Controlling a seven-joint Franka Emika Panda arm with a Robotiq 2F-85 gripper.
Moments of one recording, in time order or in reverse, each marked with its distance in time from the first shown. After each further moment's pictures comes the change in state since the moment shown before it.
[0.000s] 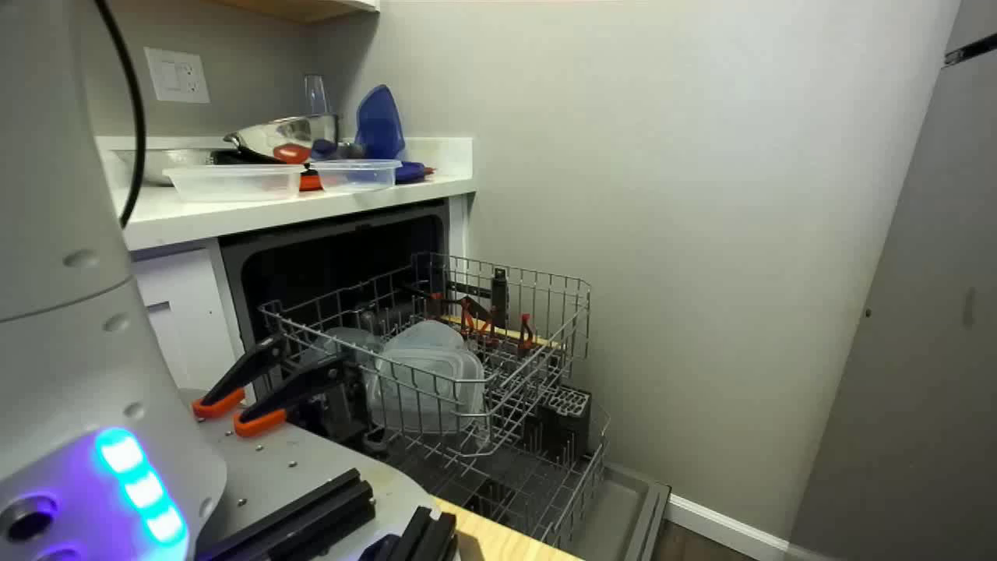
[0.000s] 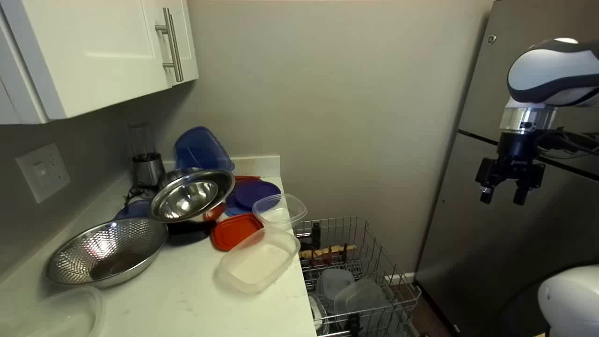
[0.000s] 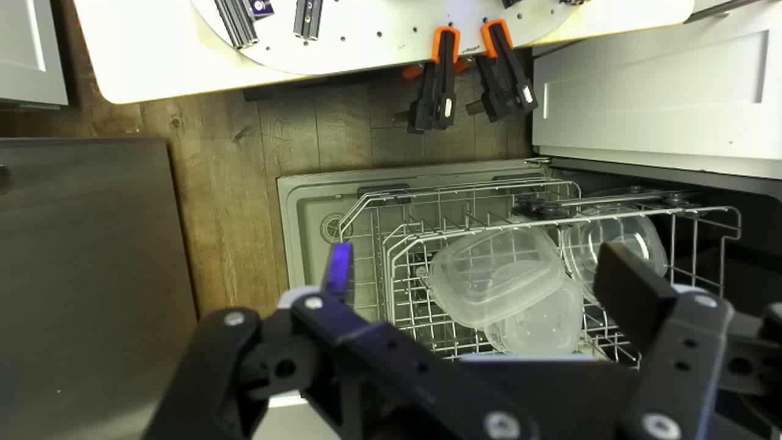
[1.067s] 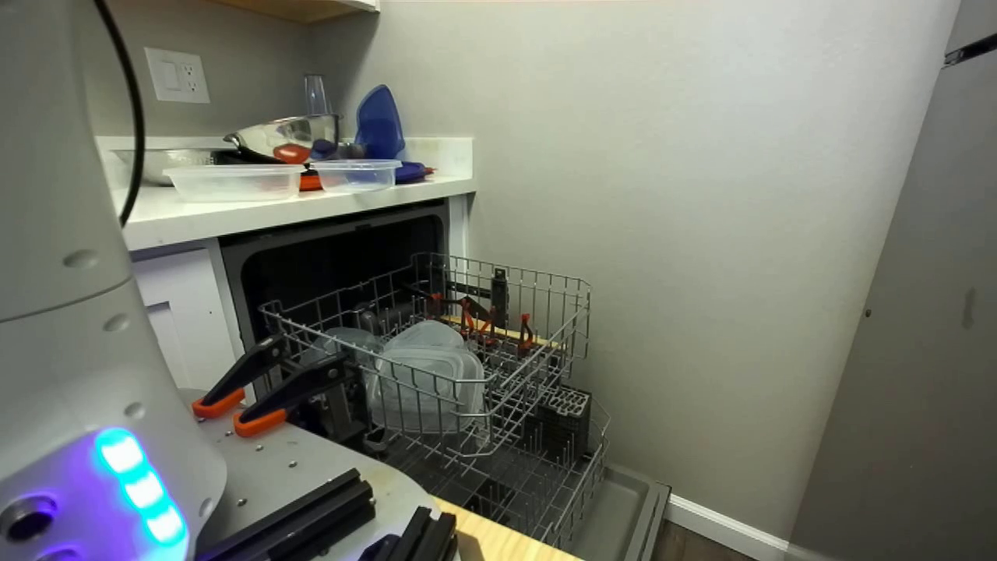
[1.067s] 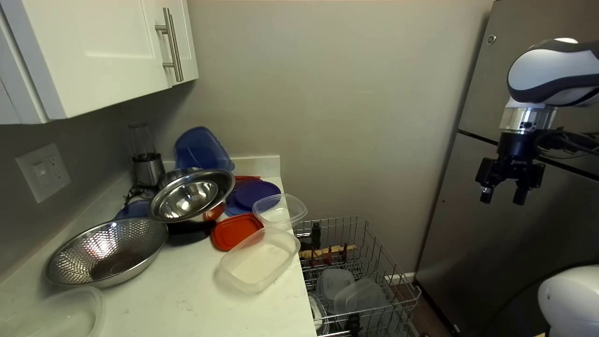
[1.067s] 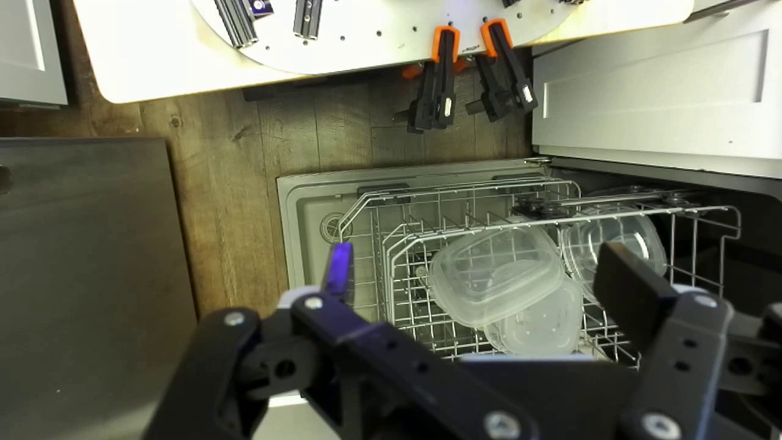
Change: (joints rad) arm 0.000 0.001 0.000 0.000 0.001 0.002 0.000
